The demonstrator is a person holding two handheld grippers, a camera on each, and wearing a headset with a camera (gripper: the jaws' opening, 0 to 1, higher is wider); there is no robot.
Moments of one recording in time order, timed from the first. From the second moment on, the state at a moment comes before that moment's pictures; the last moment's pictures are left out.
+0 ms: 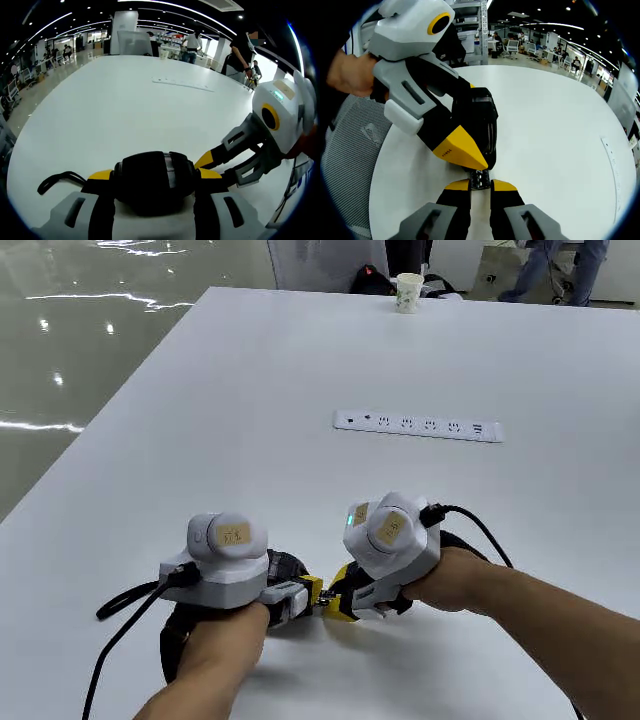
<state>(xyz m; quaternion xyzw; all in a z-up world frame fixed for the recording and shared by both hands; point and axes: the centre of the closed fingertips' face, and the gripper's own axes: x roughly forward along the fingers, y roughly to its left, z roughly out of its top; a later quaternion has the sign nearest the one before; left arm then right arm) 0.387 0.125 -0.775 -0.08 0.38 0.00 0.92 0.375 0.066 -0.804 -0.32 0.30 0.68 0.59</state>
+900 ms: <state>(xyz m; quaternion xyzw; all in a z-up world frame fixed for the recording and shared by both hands) 0.388 0.126 -0.776 -0.07 0.38 -0.01 0.92 0.373 0.077 -0.805 -0.32 0.29 0.69 0.59</state>
